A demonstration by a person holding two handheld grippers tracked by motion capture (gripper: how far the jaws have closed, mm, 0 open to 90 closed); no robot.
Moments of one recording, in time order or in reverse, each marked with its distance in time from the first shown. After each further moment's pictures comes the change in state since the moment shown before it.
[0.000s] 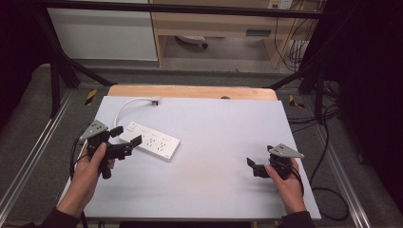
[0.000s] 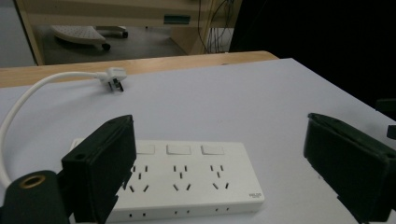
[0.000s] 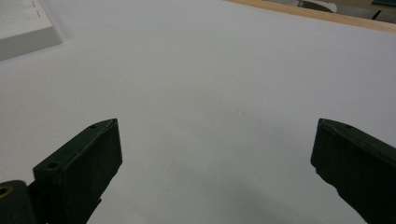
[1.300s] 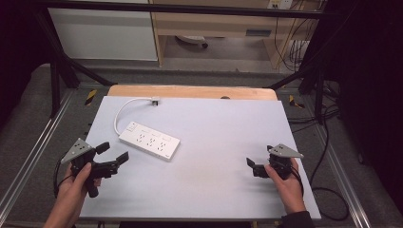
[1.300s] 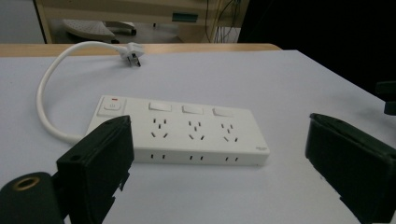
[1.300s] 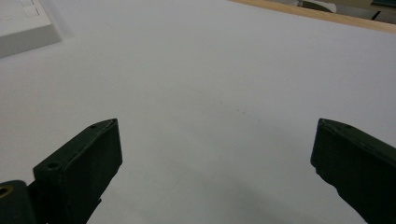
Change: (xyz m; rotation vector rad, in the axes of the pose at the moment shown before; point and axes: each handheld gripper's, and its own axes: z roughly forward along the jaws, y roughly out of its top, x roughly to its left) left arm 0.009 -0.043 -0.039 -0.004 0.026 -0.016; right arm 0.000 0.000 0.001 0.002 -0.004 -0.010
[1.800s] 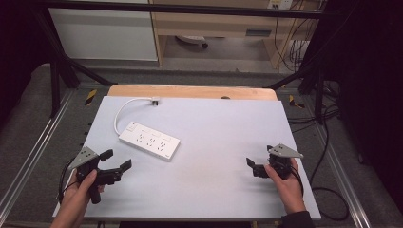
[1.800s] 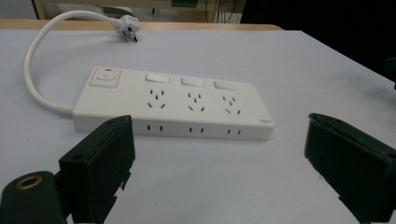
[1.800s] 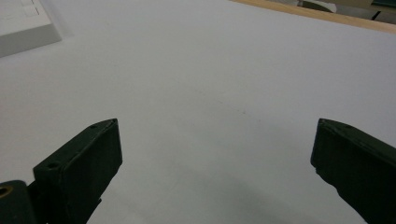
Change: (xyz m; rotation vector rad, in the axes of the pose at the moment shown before) left arm -0.001 -0.024 0.007 0.047 -0.004 0.005; right arm 0.000 0.000 0.000 0.001 0.001 0.000
